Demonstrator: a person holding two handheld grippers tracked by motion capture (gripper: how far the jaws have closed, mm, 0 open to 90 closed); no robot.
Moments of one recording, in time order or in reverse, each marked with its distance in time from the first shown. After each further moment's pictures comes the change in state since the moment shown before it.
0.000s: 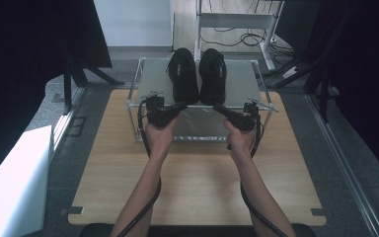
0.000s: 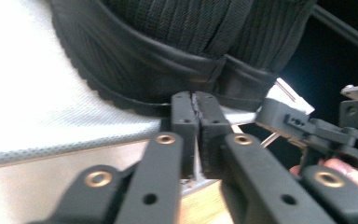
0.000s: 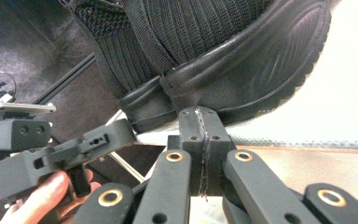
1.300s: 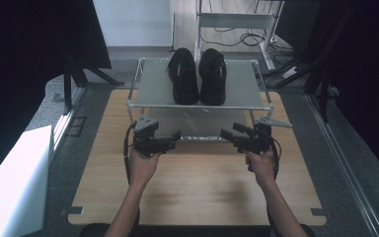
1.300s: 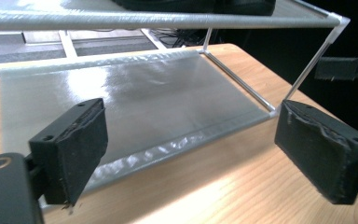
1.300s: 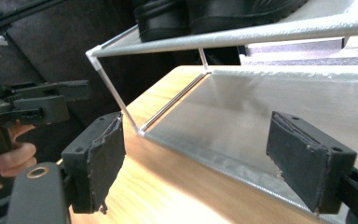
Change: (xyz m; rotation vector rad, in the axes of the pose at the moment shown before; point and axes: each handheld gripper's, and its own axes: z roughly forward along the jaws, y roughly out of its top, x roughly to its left) left arm -0.012 -0.057 -0.067 0.067 0.185 0.282; right arm 0.009 -0.027 -0.067 0.161 -0.035 -0.298
